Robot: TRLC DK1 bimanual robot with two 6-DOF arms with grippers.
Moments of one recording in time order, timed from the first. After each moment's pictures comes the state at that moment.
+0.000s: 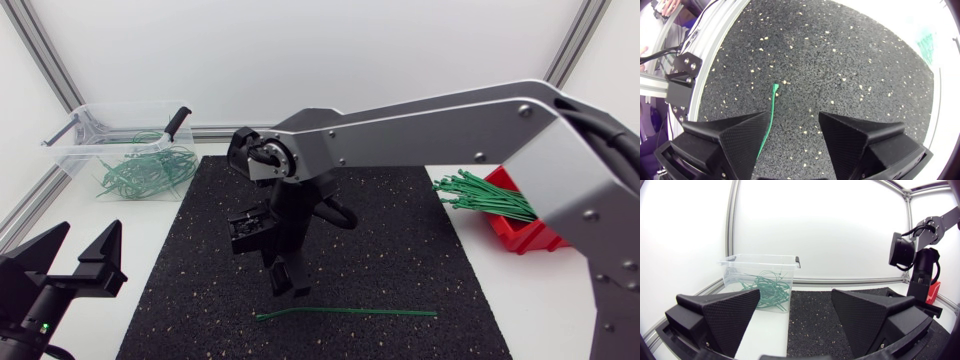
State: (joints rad) left arm 0.05 0.06 0.02 0.00 0.06 -0.05; right arm 0.88 2.11 1.63 -0.98 -0.29 -1.03
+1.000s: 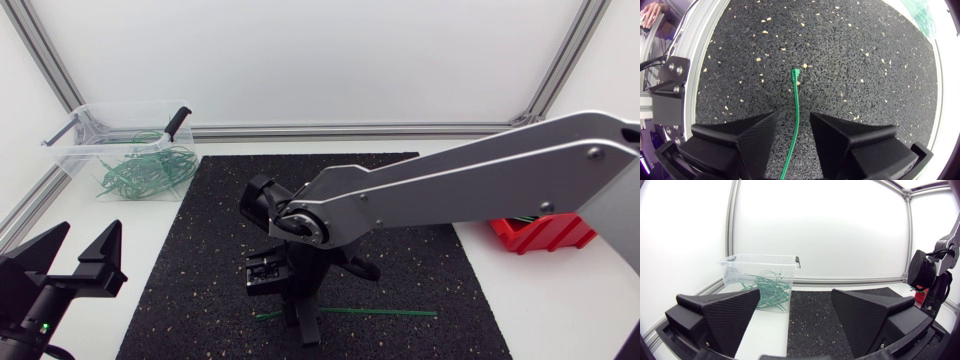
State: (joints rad) left arm 0.05 0.06 0.02 0.00 0.06 -0.05; right arm 0.95 1.98 1.27 -0.69 -0.19 -0.78
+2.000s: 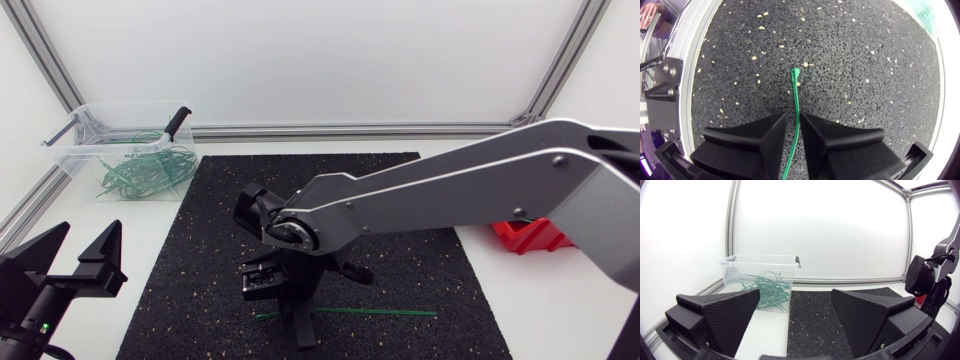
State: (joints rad) left arm 0.05 0.06 0.02 0.00 0.06 -0.05; right arm 0.97 2.02 1.28 -0.69 -0.17 -0.76
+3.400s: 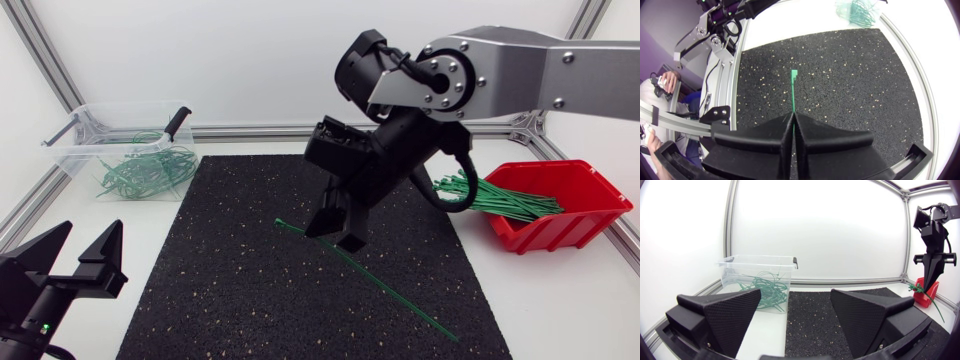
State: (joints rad) left arm 0.04 0.05 0.02 0.01 0.06 -0.05; right arm 0.66 1.66 1.36 -0.91 -0.52 -0.60
